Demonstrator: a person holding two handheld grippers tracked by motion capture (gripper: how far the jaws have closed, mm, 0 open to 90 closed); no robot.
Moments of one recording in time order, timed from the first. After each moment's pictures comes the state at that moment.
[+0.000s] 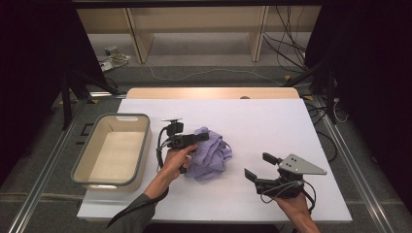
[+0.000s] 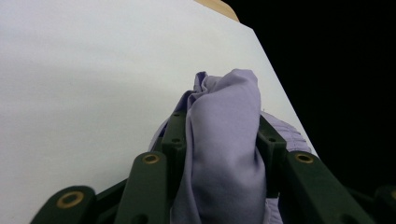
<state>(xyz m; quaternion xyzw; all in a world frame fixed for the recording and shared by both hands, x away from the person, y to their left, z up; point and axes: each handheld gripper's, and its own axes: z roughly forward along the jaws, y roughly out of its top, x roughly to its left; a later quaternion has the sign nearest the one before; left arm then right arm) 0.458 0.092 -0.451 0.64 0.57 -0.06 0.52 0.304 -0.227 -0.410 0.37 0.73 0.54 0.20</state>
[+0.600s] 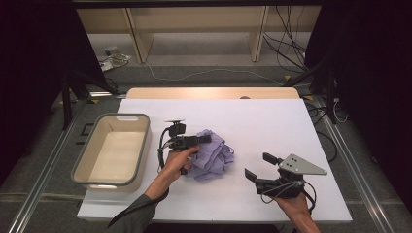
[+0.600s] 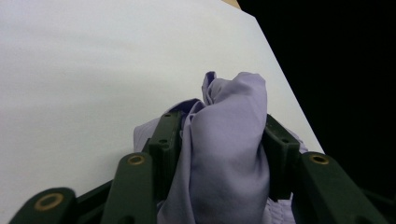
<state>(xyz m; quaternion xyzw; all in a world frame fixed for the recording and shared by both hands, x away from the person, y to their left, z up) 0.458 0.088 -0.454 0.65 0.57 -0.07 0.50 0.304 -0.228 -0.409 0.37 0.73 0.54 0.20</state>
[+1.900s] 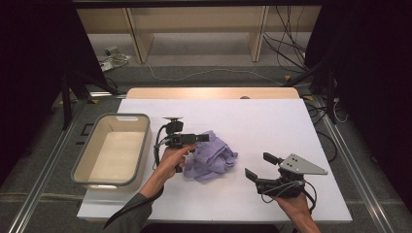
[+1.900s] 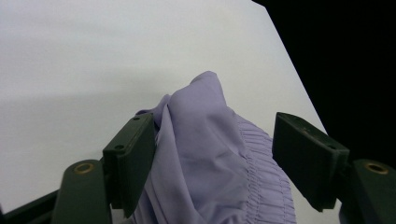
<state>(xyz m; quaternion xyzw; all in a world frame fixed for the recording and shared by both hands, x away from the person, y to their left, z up) 0.461 0.099 -0.443 0.67 0.57 -0.07 0.48 0.304 -0.228 -0.409 0.37 0.73 0.54 0.20</state>
